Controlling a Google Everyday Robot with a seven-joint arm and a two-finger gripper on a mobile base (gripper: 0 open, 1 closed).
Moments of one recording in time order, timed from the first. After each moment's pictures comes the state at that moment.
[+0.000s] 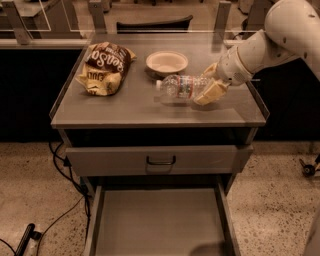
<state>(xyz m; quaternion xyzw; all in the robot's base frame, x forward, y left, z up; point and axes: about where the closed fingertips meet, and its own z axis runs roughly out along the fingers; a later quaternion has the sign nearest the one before) 0.665 -0.132 0.854 -0.64 0.68 0.13 0.33</state>
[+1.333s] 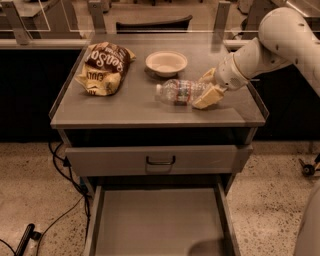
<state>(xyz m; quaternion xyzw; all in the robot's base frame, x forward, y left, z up) 0.674 -0.130 0.830 -0.64 0.69 0.14 0.32</state>
